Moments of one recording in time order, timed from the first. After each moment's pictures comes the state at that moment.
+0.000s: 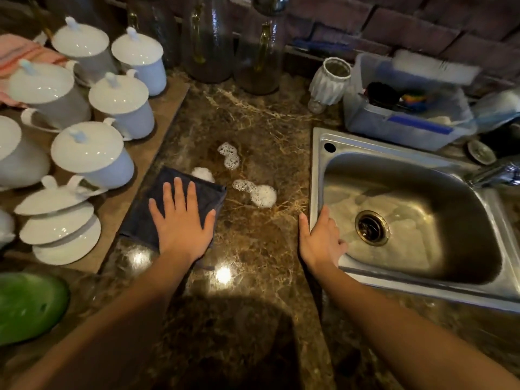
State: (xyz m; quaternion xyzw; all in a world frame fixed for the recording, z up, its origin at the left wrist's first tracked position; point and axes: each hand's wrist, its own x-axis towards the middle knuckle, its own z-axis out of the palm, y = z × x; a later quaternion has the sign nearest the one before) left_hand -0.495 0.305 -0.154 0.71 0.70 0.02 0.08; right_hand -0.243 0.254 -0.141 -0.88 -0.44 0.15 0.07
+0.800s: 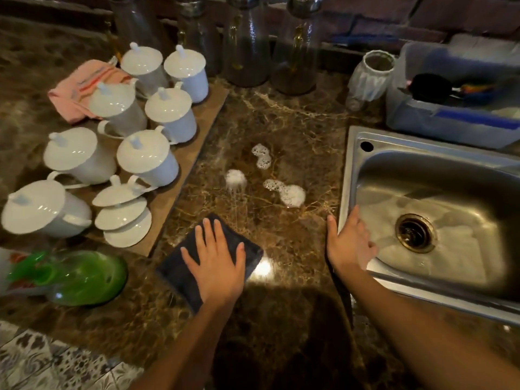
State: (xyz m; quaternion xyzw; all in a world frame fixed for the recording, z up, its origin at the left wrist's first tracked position) left_hand -0.477 0.213 -0.146 0.61 0.78 0.01 0.13; right_hand -0.240 0.254 -0.142 -0.88 -0.45 0.17 0.07
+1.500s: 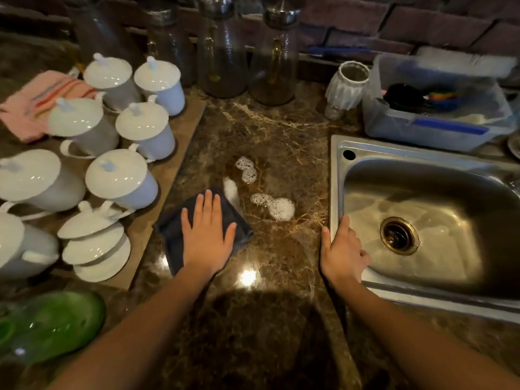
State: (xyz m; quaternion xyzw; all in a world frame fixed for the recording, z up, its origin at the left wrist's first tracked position) left_hand -0.497 0.315 -0.149 0.74 0.66 -0.02 0.07; right_hand -0.242 0.256 -0.143 -0.88 -0.45 0.15 0.06
